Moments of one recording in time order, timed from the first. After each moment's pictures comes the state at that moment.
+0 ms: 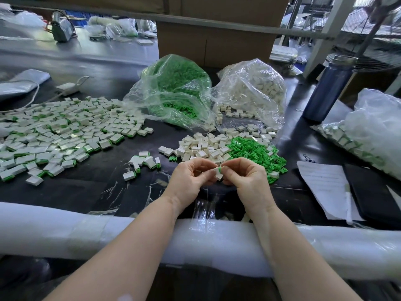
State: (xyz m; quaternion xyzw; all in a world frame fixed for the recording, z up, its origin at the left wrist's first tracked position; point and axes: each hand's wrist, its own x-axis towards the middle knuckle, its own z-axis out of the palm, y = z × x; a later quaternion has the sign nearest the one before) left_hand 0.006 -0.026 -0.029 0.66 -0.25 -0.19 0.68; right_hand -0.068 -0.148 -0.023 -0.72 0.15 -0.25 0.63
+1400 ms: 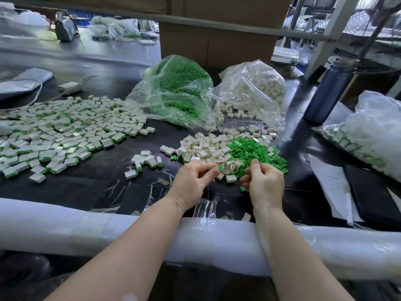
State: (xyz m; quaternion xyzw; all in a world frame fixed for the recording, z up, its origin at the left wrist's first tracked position) left_hand 0.006 -0.028 -0.031 0.75 -0.29 -0.11 0.58; right_hand -0.064 -0.162 -0.034 -0.70 0.37 -0.34 0.51
